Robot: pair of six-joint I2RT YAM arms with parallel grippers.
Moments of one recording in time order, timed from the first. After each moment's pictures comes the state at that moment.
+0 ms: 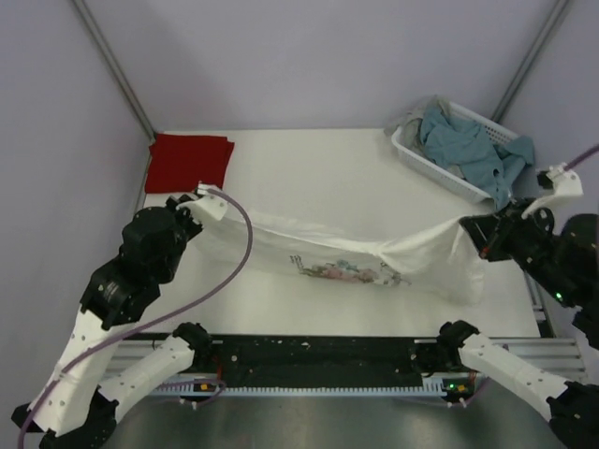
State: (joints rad) left arm -0.56 0.68 1.19 -0.85 -0.50 0.66; right arm 0.59 0.67 1.61 -1.19 0.24 0.42
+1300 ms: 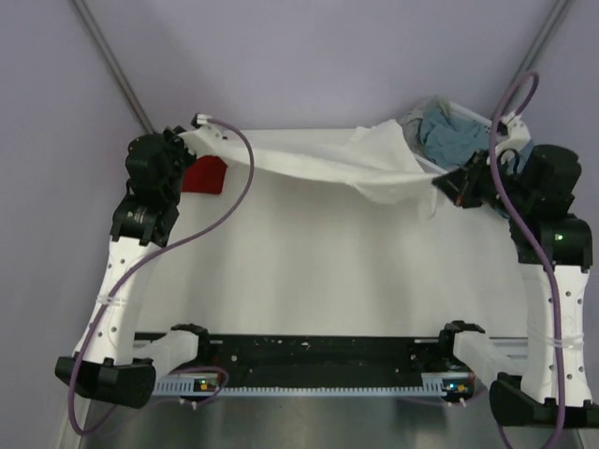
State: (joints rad) left arm -0.17 1.14 1.40 -0.30 -0.30 0.95; right arm -0.05 1.01 1.55 -0.80 -0.52 0.23
